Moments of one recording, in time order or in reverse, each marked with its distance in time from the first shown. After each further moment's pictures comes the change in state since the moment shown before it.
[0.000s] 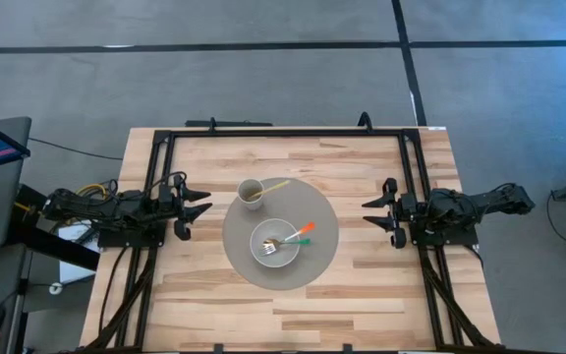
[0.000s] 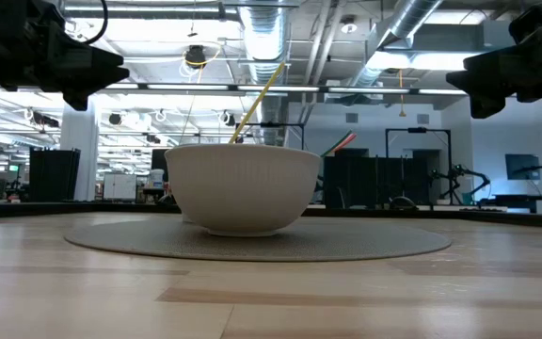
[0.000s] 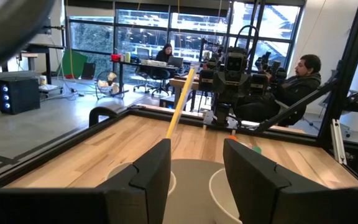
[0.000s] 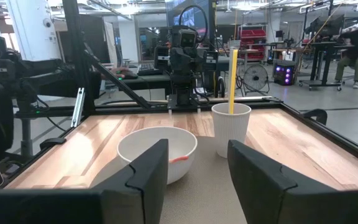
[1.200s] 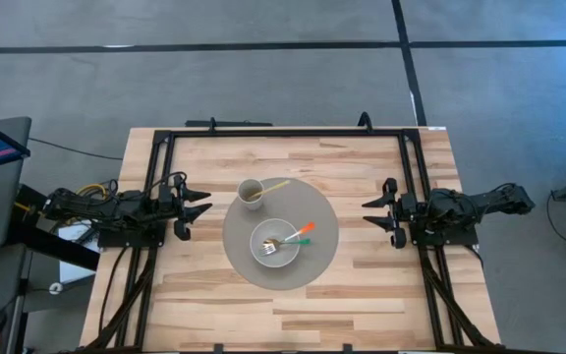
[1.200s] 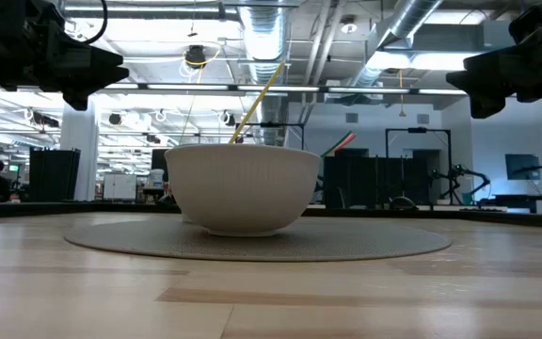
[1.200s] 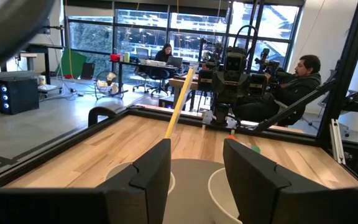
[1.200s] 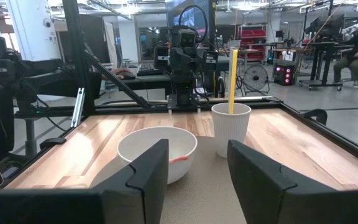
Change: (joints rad) left arm -0.004 0.000 0.000 0.000 0.000 0.000; right arm 0.000 0.000 0.000 0.000 0.000 0.000
